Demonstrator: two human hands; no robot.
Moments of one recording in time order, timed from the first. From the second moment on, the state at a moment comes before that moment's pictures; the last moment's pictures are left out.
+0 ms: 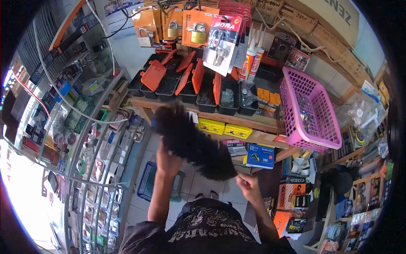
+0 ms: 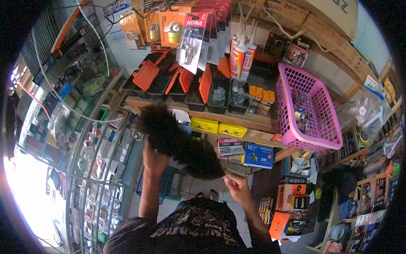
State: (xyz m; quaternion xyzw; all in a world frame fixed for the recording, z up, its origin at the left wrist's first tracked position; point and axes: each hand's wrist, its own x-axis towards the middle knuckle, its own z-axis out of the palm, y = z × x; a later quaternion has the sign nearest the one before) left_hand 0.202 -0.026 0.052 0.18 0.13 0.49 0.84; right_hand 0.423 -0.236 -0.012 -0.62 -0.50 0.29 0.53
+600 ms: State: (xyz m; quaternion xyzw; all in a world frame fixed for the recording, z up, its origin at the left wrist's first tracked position) left_hand 0.237 -0.065 -0.019 0.17 0.20 0.36 0.90; right_hand 0.462 -0.212 0.007 -0.62 -0.58 0.24 0.46
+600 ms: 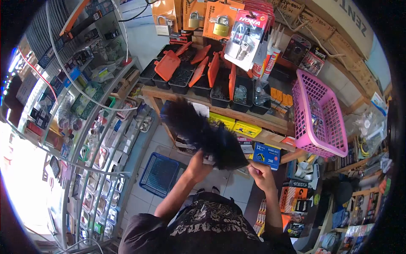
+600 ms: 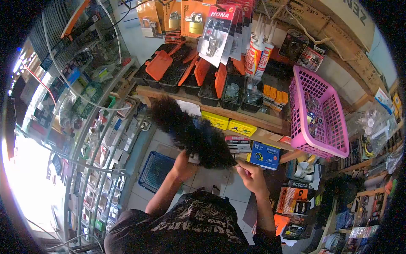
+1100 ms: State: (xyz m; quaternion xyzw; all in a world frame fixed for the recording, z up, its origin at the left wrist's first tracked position) left_hand 0.240 -0.048 0.012 0.12 0.17 0.40 0.89; right_hand 0.430 -0.199 0.015 -0.65 -0.50 0.32 0.47
